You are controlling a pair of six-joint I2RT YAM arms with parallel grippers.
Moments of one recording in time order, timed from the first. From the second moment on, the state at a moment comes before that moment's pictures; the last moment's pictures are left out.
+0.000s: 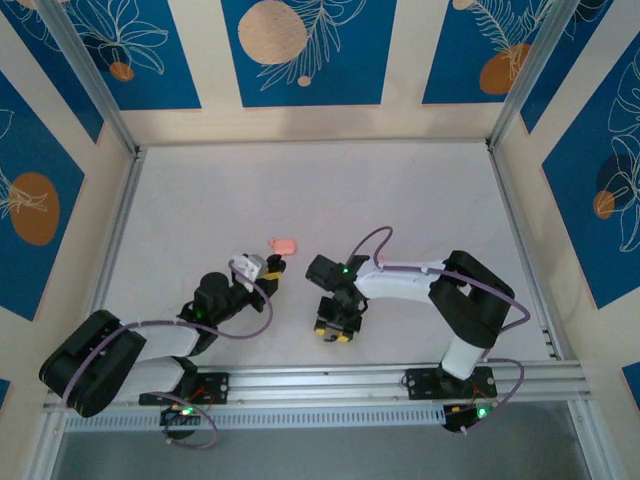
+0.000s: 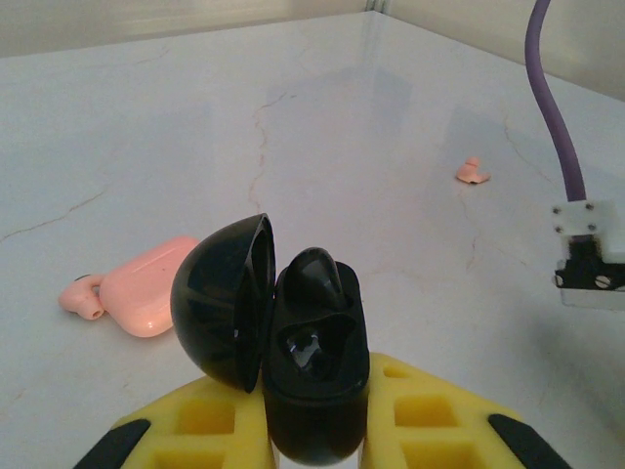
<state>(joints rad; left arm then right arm) -0.57 1.23 0.10 0.86 0.21 -0.07 0.96 1.70 0.96 -0.74 -0.33 1.24</state>
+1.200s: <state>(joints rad) -0.57 1.22 0.11 0.83 0.21 -0.07 1.00 1.71 0.99 -0.77 -0.26 1.31</state>
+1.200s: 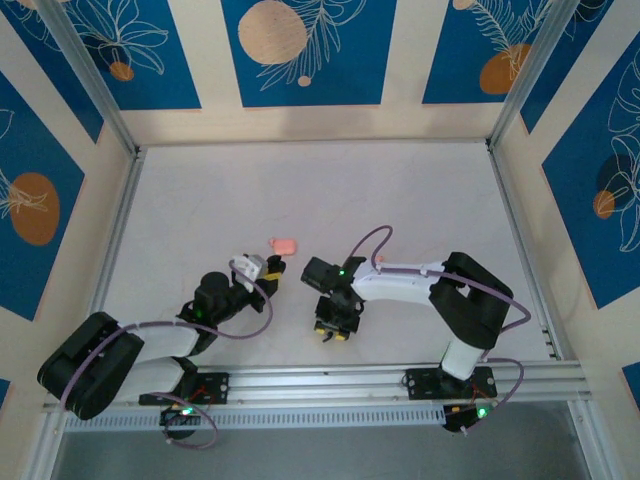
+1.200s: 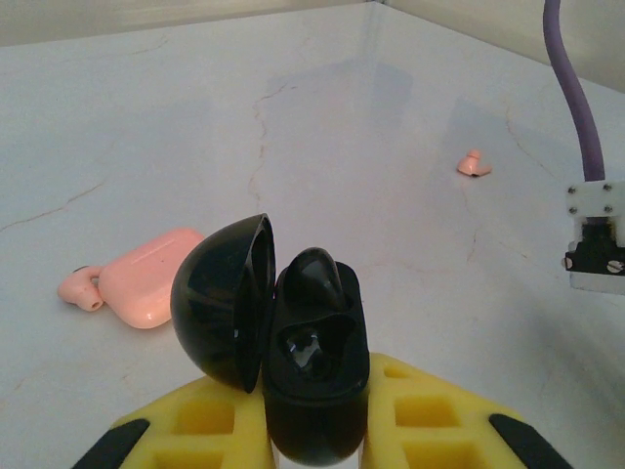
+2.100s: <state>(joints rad) -0.57 1.23 0.11 0.83 0.21 -0.06 1.01 1.72 0.98 -0.76 -0.25 1.29</state>
